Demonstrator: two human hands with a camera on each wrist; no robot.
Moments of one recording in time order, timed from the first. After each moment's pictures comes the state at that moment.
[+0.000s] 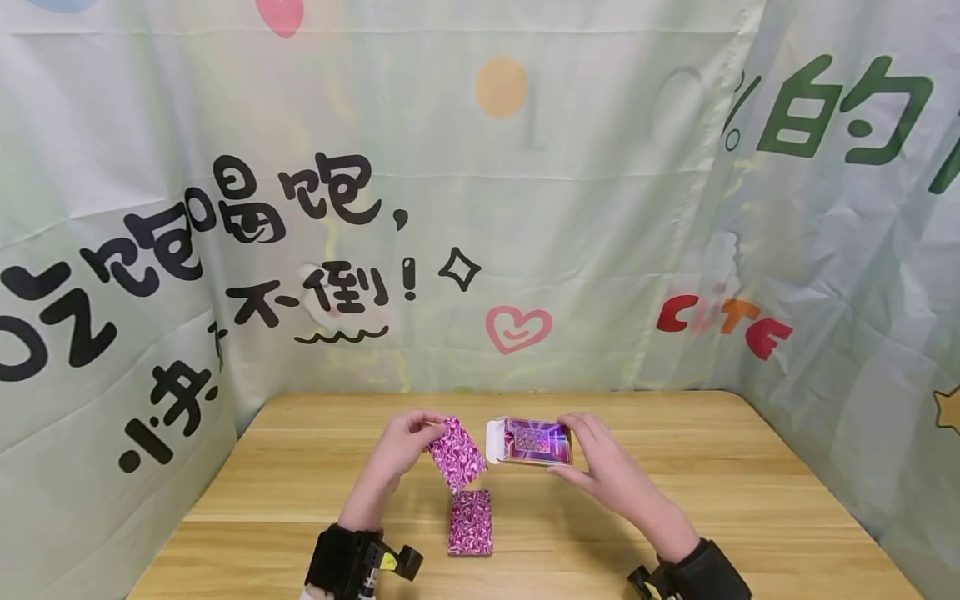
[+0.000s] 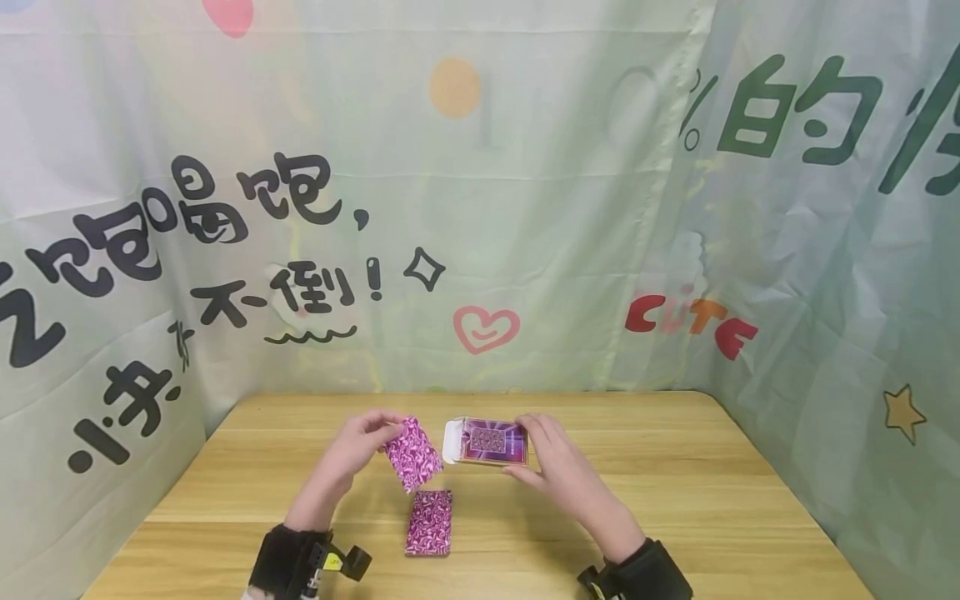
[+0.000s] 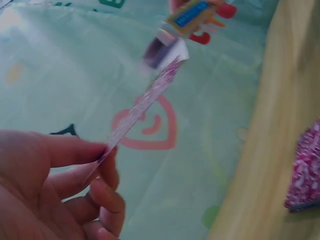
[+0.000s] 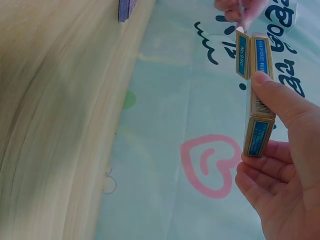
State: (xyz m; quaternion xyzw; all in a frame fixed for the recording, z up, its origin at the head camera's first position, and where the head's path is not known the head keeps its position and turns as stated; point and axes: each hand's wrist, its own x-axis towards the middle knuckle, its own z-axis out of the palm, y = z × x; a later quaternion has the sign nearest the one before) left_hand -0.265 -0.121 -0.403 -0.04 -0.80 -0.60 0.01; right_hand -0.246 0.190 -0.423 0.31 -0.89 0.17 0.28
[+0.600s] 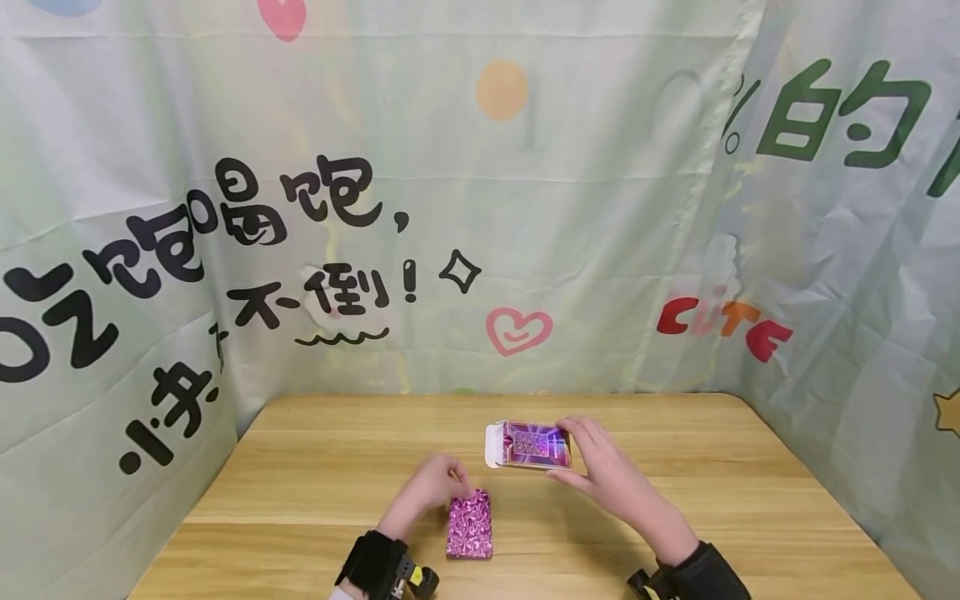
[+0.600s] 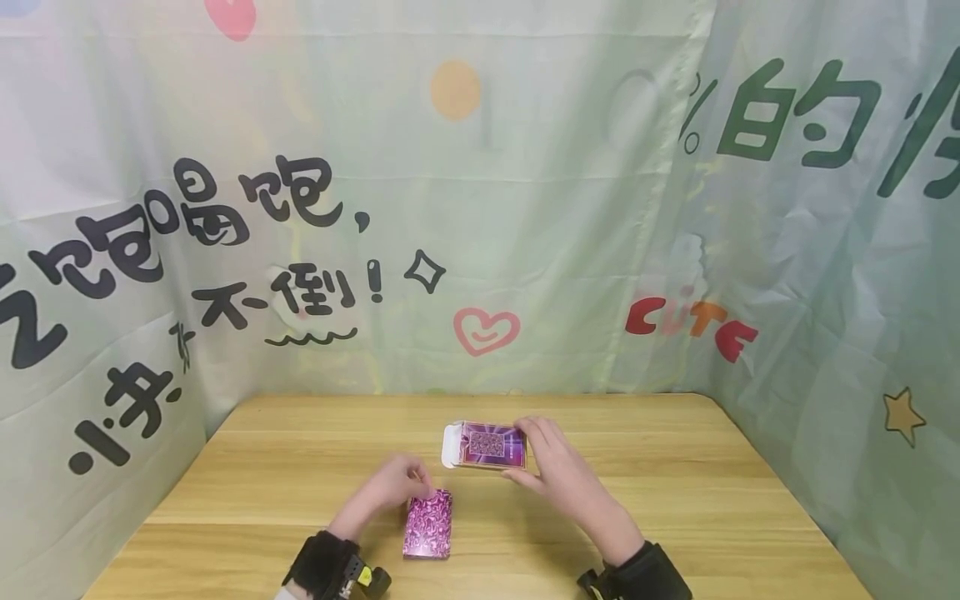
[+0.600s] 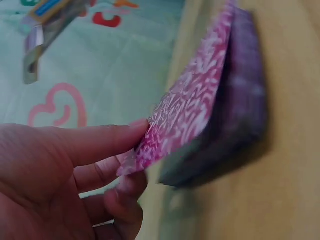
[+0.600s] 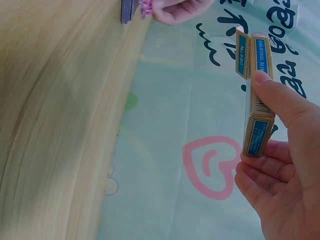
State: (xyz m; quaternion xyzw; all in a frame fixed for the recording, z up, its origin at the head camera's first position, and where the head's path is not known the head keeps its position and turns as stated) left_hand -0.270 -0.098 -0.467 -0.10 -0.89 -0.44 -0.09; right_hand -0.247 0.190 -0.426 0.32 -0.89 0.17 0.29
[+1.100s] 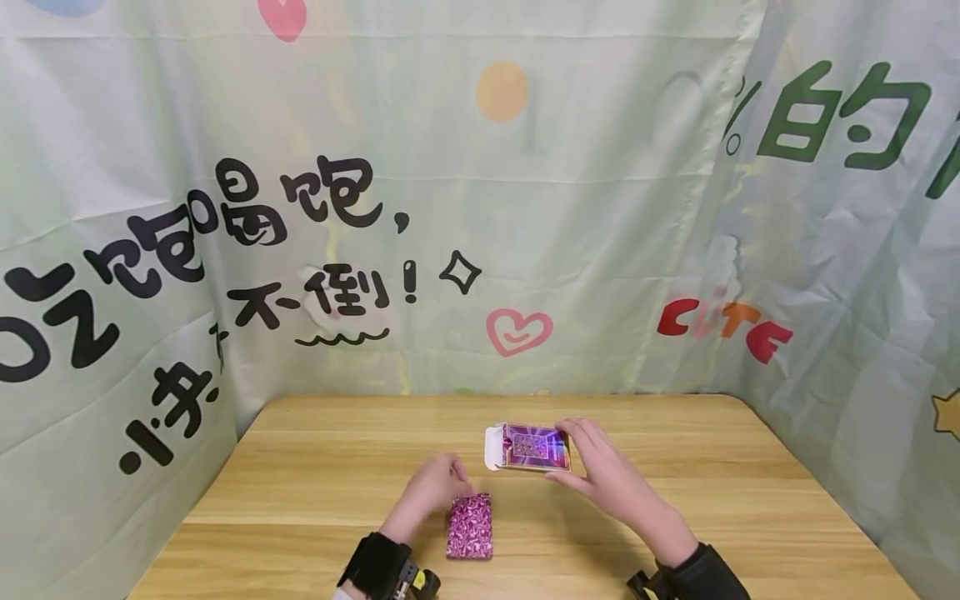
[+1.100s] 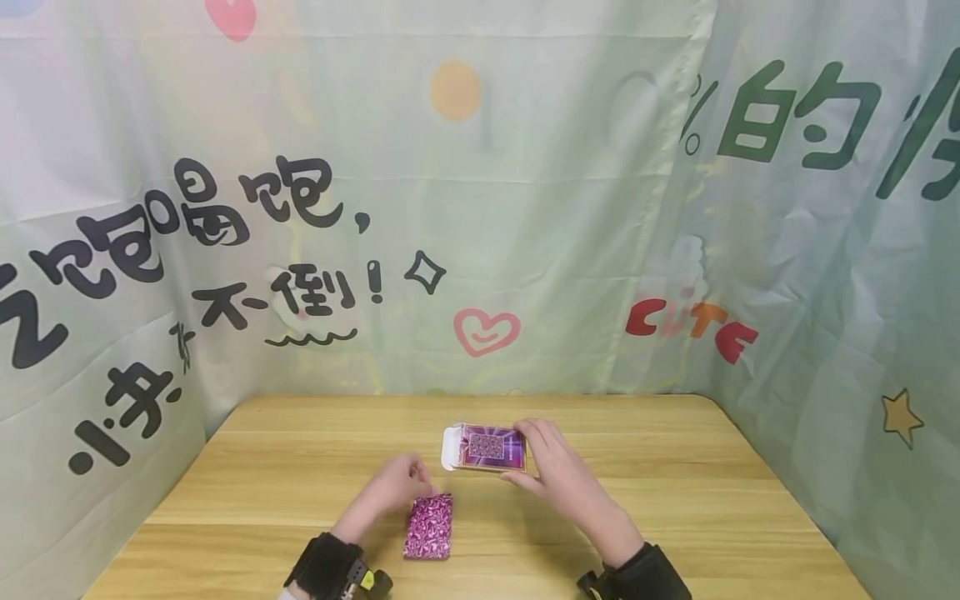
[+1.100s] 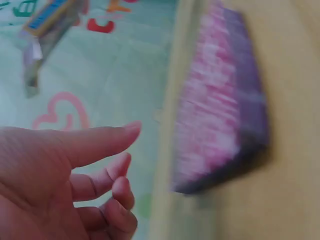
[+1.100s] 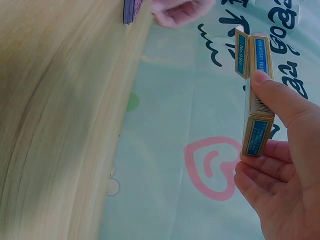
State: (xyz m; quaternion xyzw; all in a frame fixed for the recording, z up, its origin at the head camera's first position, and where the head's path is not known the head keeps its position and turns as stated) left_hand -0.267 -0.091 -0.467 -0.07 -0.91 -0.40 -0.05; right_hand -0.247 0.189 -0.427 0.32 -0.89 0.16 0.29
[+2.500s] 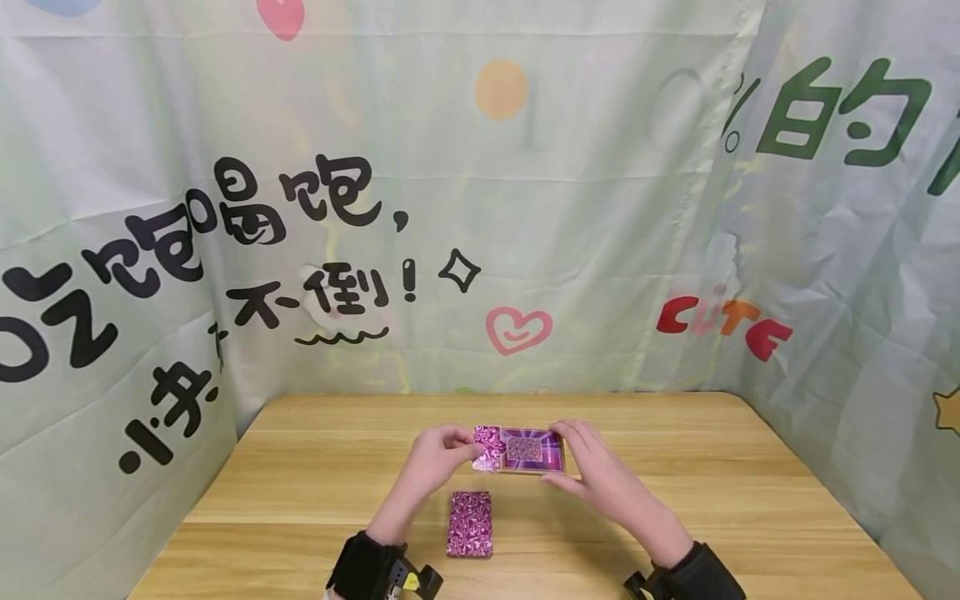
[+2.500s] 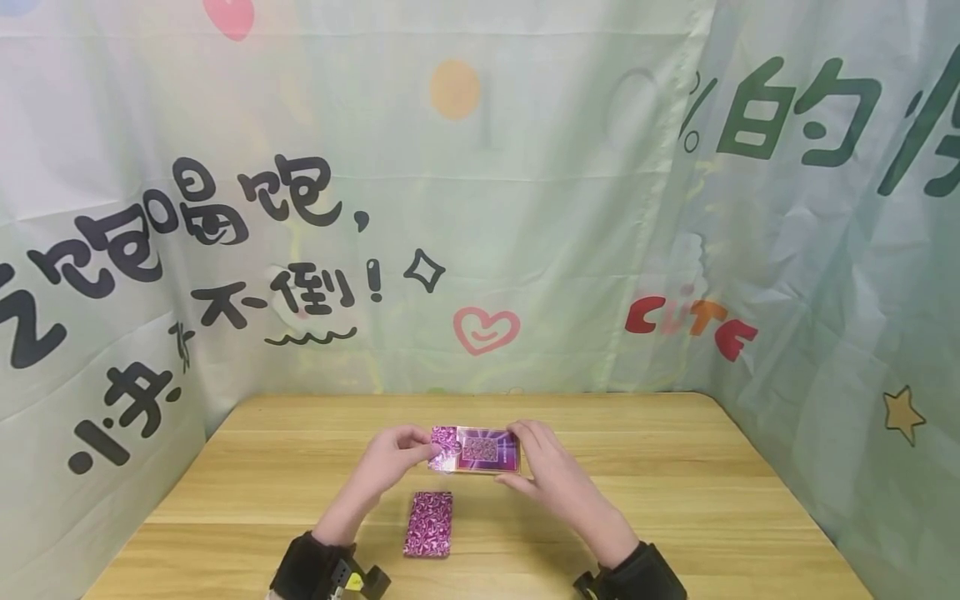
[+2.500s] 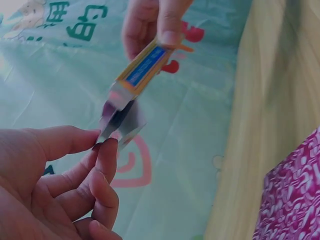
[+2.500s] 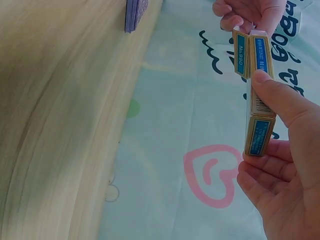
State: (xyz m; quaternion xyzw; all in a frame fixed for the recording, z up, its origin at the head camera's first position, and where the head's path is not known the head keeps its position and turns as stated) left_hand -0.255 -0.086 -0.414 -0.09 -0.84 -0.54 0.01; right_hand -0.246 0.184 -0.429 0.33 -0.88 0.17 0.29
